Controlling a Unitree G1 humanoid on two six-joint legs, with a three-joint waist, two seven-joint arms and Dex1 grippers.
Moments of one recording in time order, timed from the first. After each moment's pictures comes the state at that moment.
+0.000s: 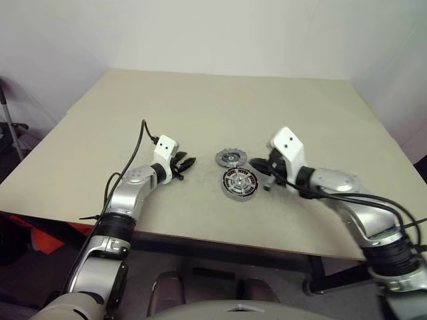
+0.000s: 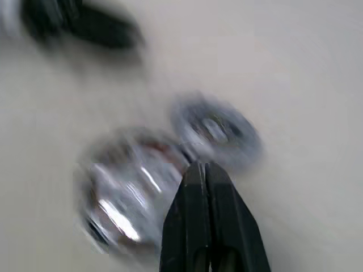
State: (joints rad) left arm -0.50 0.26 -0.04 0.38 -0.18 0.32 -0.61; right arm -0.29 -0.82 0.18 -0.27 0.24 0.47 0.69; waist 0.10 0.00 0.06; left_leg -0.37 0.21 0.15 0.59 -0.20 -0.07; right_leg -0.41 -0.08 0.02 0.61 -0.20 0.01
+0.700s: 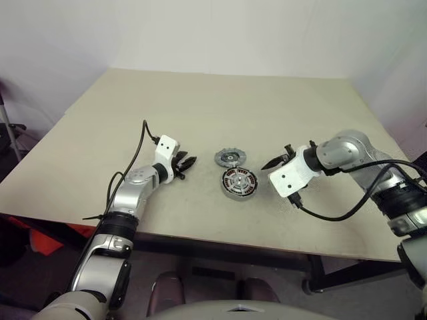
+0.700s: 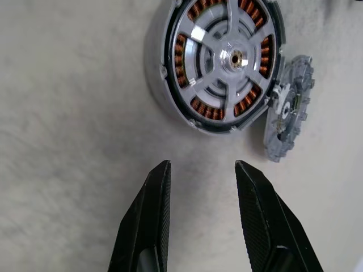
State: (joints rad) left arm -0.51 0.24 -0.04 0.42 -0.17 0.28 -0.59; right arm -0.75 -0.89 0.47 0.30 -0.25 -0.53 1.25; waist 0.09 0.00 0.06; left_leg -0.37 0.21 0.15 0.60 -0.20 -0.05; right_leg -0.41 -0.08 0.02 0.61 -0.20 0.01
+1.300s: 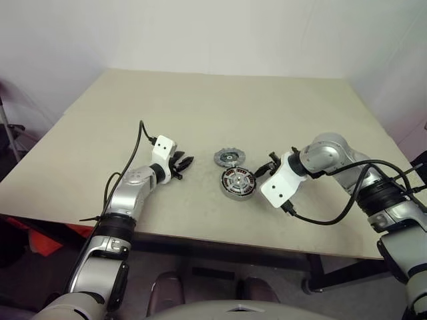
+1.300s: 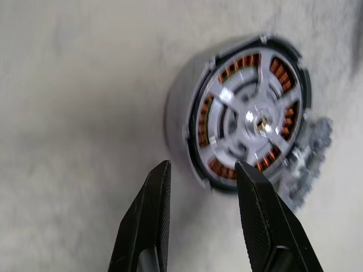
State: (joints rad) left arm -0.50 0.25 -0.03 0.40 -0.18 0.30 -0.60; right arm -0.72 -0.78 0.50 0.33 -0.29 -0.60 1.28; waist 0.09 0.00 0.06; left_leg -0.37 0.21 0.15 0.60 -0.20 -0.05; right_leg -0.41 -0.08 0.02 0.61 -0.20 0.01
